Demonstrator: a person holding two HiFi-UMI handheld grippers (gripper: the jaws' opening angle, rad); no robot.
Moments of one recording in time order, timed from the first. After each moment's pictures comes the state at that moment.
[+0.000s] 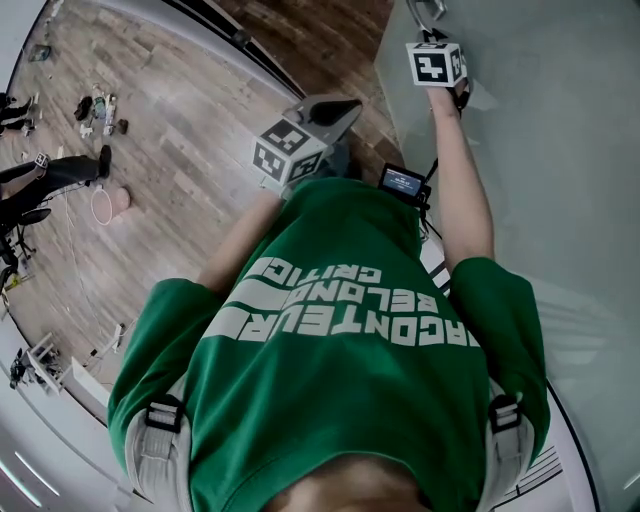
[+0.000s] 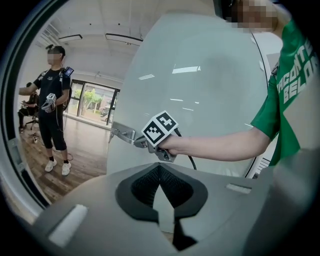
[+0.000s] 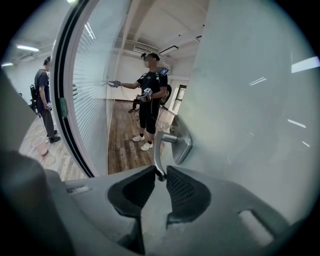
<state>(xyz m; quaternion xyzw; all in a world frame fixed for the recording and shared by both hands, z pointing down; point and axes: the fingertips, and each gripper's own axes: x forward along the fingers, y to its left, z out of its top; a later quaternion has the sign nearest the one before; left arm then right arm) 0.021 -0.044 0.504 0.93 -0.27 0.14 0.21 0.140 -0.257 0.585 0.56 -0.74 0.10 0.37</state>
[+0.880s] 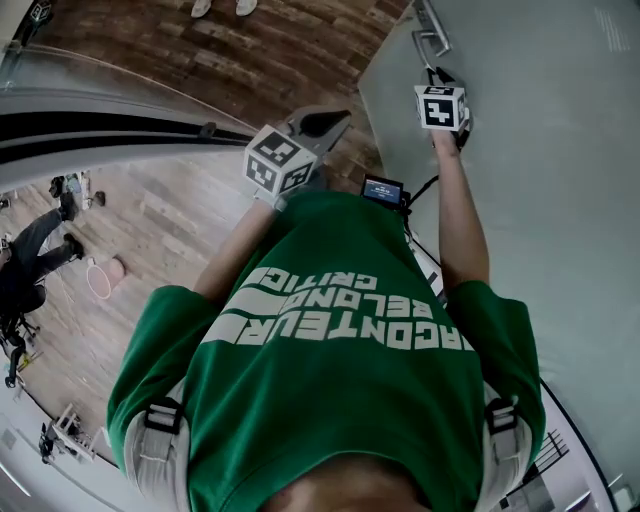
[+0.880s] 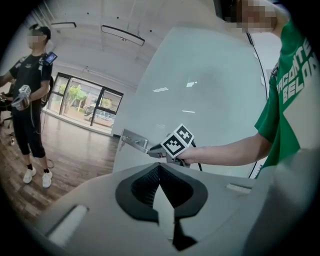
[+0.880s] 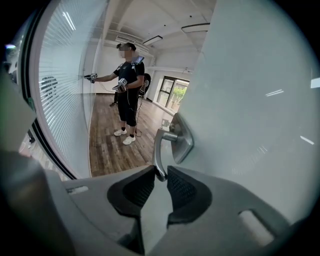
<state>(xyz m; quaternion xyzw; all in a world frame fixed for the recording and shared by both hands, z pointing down) 0.061 -0.158 0.486 0.96 -0.18 0.11 0.20 0.261 -0.280 0.578 0.63 -0.67 0.14 0.38</state>
